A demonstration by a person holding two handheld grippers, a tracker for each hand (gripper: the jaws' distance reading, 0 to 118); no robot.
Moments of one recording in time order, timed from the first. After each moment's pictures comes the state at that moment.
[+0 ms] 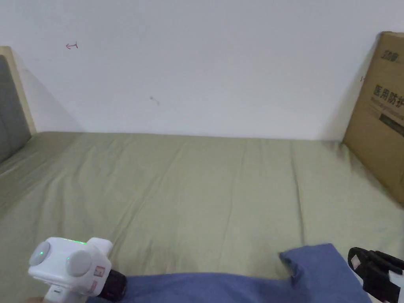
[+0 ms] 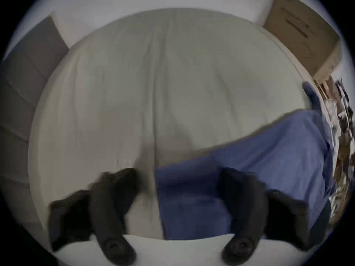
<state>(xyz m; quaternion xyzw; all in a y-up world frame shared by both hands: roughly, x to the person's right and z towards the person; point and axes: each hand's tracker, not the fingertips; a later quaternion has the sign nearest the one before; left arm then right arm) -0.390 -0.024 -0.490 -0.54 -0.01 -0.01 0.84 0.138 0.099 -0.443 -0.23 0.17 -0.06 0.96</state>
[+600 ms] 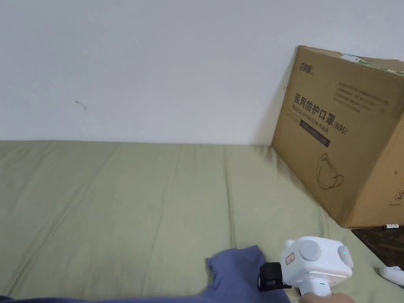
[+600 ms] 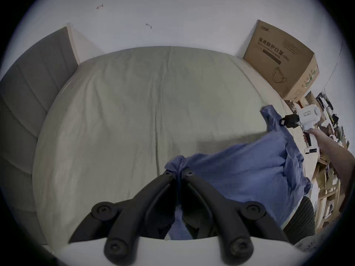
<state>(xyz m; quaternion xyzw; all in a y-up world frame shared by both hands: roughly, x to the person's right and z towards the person) -0.405 0.079 -0.408 -0.46 -0.03 0.05 0.89 0.190 -0.036 -0.640 -0.59 0.03 -0.02 0.81</state>
